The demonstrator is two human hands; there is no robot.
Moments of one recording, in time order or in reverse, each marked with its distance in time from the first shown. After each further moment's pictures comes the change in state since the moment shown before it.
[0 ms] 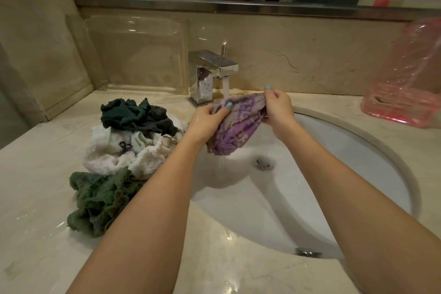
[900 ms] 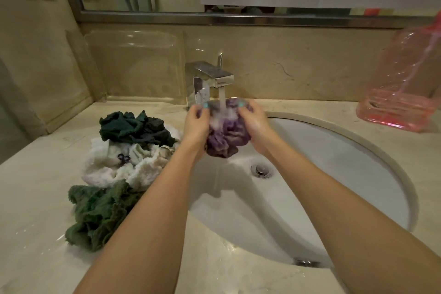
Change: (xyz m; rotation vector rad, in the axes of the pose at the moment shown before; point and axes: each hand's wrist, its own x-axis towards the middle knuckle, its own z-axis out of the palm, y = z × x) left_hand 0.009 0.003 0.004 -0.262 0.243 -0.020; right_hand -0.019 0.002 0.031 0.091 -0.179 -0.035
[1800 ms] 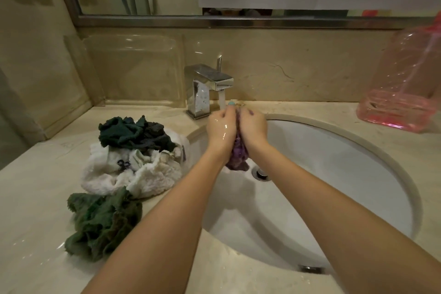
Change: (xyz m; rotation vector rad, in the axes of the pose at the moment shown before) left_hand -0.019 0.009 0.043 0.007 0.030 0.046; right_hand -0.012 -0.004 0.017 -0.163 0.271 0.045
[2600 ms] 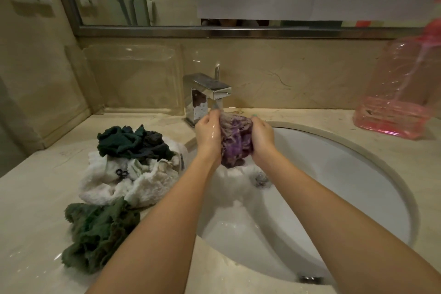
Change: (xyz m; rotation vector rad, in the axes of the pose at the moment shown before) left_hand 0.012 0.004 -0.009 -0.223 0.025 -0.126; right_hand 0.020 0.017 -0.014 0.302 -0.039 0.209
